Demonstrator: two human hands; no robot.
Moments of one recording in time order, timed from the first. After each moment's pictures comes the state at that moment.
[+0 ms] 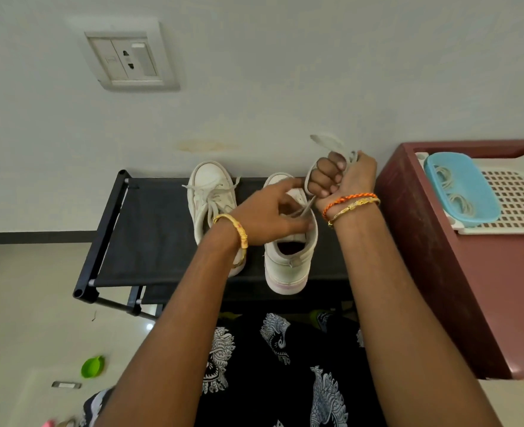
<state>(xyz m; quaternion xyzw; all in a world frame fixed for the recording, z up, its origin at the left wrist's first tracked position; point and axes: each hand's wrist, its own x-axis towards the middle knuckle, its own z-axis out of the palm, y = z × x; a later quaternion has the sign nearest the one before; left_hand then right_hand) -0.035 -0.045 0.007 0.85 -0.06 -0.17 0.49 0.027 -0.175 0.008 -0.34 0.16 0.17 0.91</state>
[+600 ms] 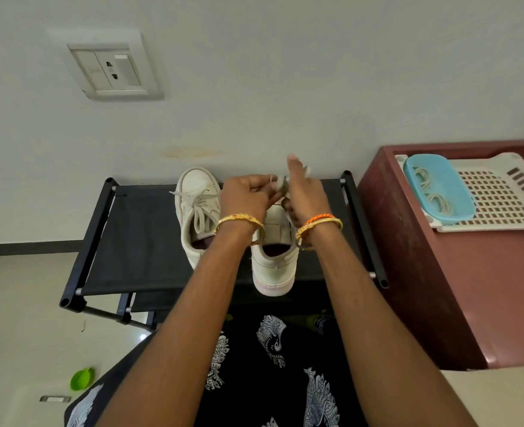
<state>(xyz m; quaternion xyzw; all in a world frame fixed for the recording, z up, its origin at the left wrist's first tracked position) -0.024 -0.070 0.003 0.67 0.20 0.06 0.71 0.008 -0.159 -0.008 -0.77 0.13 0.13 0.61</state>
